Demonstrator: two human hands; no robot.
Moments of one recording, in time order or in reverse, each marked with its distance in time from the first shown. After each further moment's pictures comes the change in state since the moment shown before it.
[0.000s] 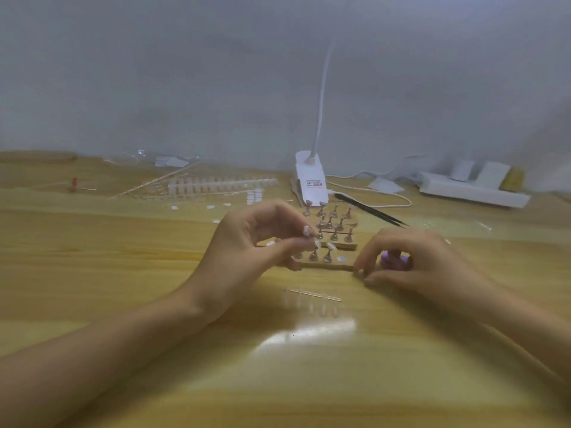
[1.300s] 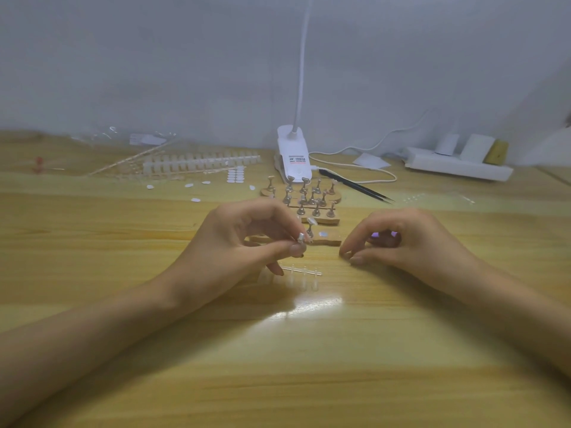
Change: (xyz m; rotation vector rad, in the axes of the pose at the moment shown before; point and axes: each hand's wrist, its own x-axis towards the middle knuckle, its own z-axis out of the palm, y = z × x) left_hand -0.010 -0.002 0.009 0.129 -0.141 -0.051; right_hand -0.013 -0.002 0.003 0.064 0.045 0.045
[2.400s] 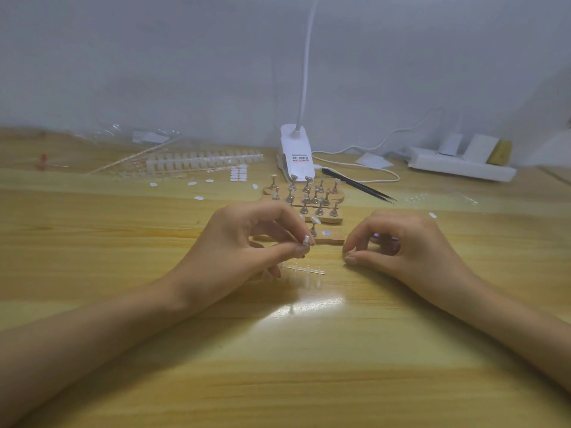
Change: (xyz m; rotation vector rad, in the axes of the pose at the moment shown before) left_hand -0.002 -0.004 -0.002 0.062 -0.024 -0.015; right_hand -0.005 0.000 0.014 -0.113 0.126 -0.092
